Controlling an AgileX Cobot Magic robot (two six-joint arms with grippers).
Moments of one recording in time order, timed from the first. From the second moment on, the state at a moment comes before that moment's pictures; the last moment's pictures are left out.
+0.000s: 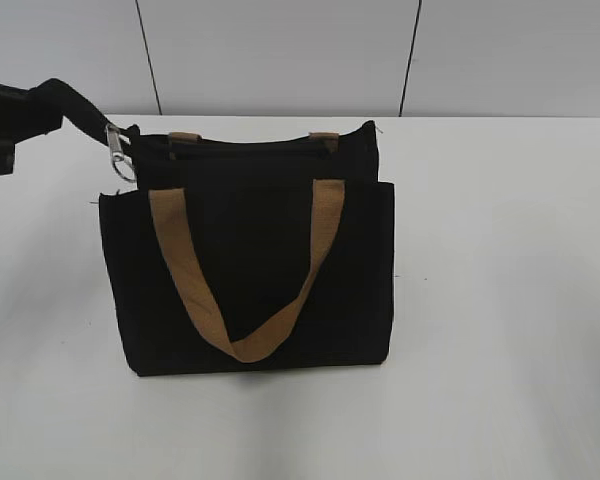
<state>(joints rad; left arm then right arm) -0.03 1.27 -0.67 1.48 -0.58 -1.12 -0.07 0.48 -0.66 0.44 0.86 -0.35</state>
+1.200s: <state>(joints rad) -0.03 1.27 -0.67 1.47 -0.61 -1.14 0.84 1.58 -1.26 0.12 0.49 0.08</state>
